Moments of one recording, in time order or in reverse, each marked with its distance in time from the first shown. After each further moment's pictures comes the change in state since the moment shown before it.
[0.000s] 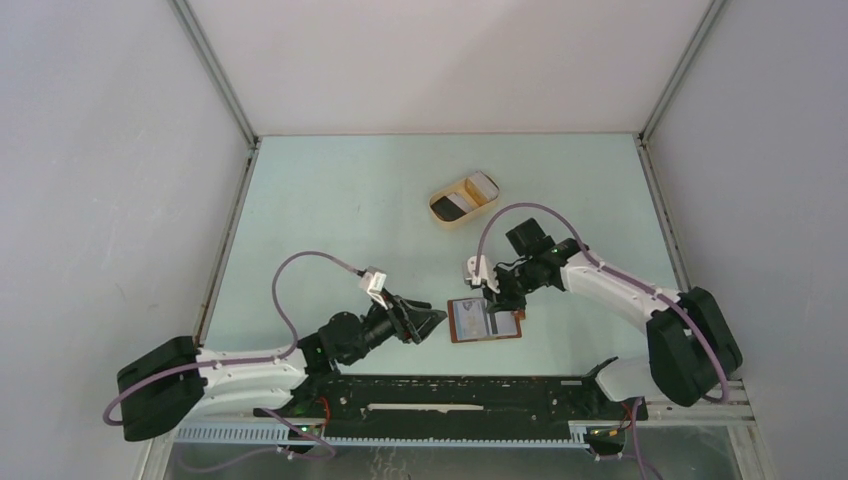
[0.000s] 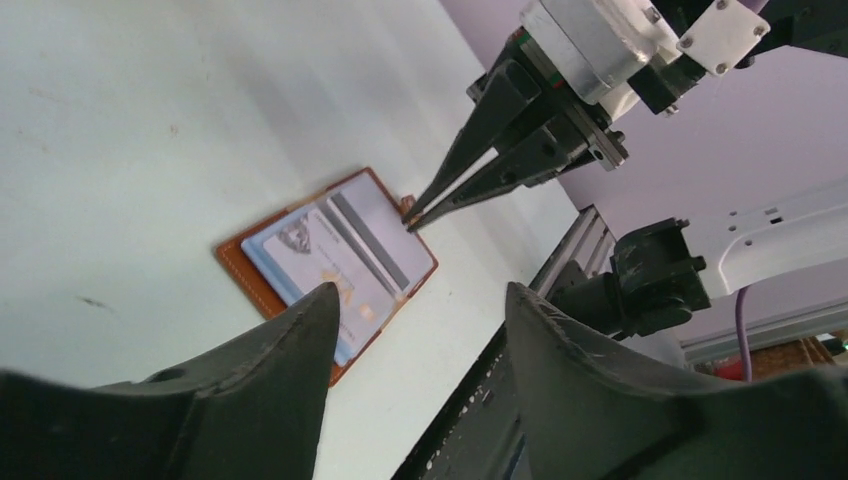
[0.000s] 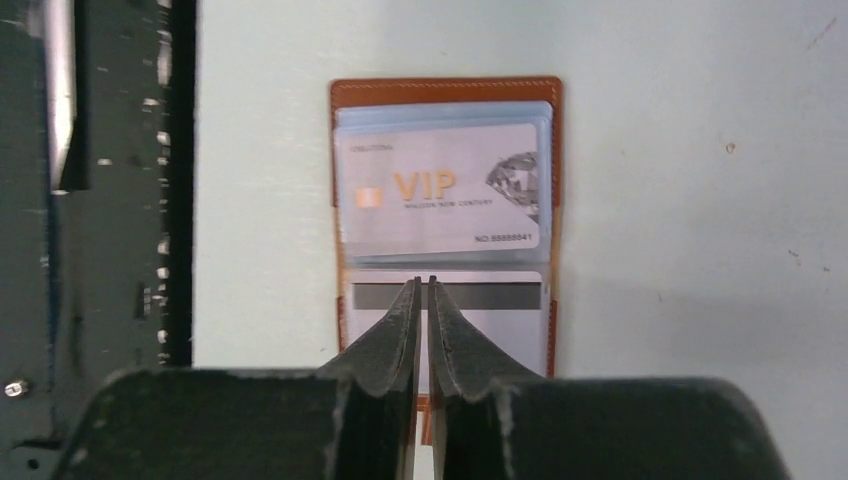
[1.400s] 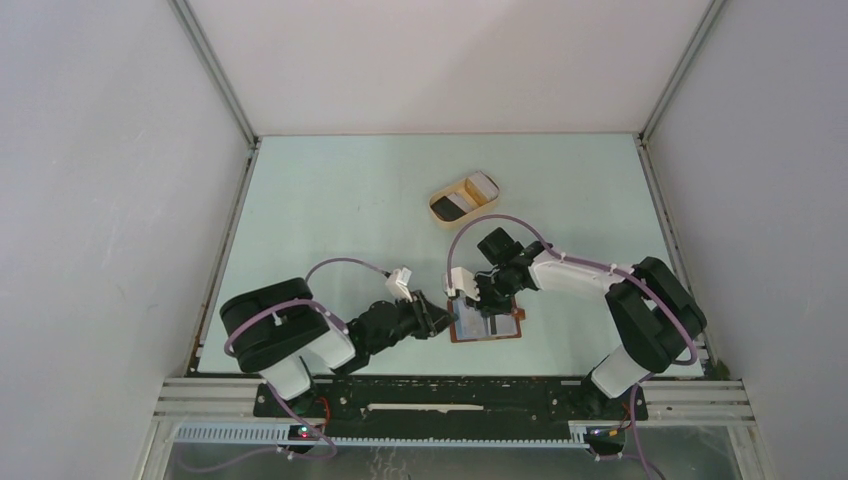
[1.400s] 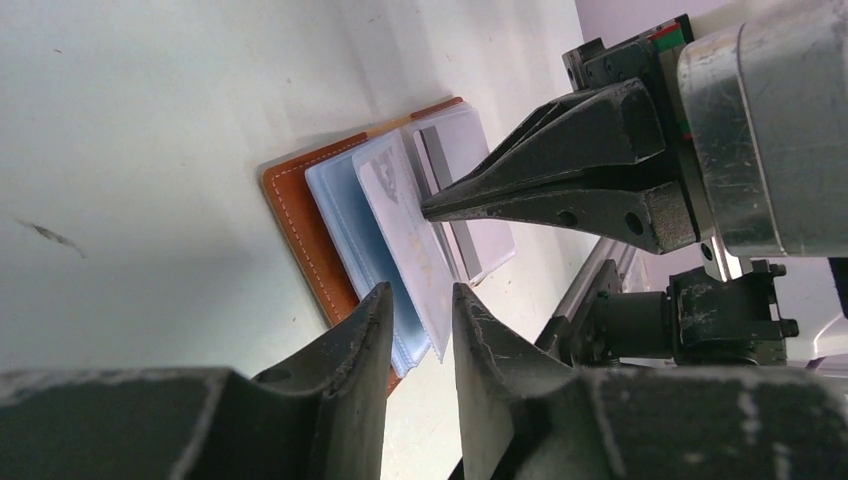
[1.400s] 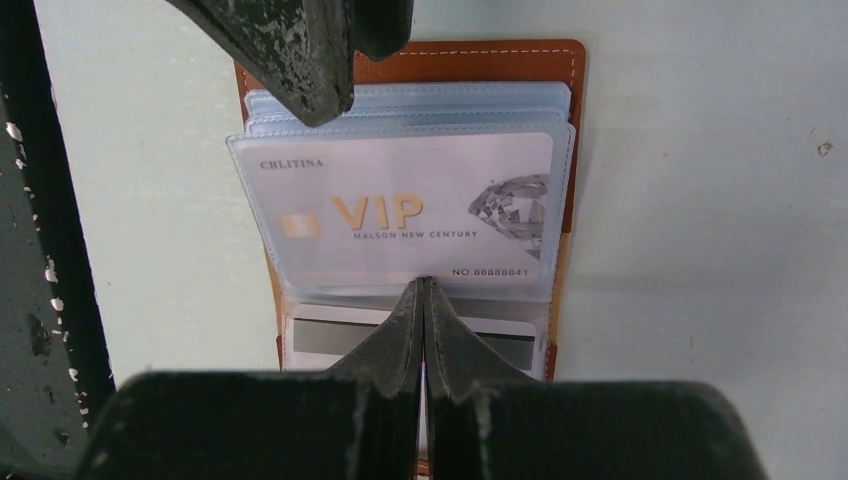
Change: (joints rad) left arm 0.074 0.725 0.092 0.383 0.104 -0.264; right arm 0.127 0.226 0.035 0.106 0.244 0.066
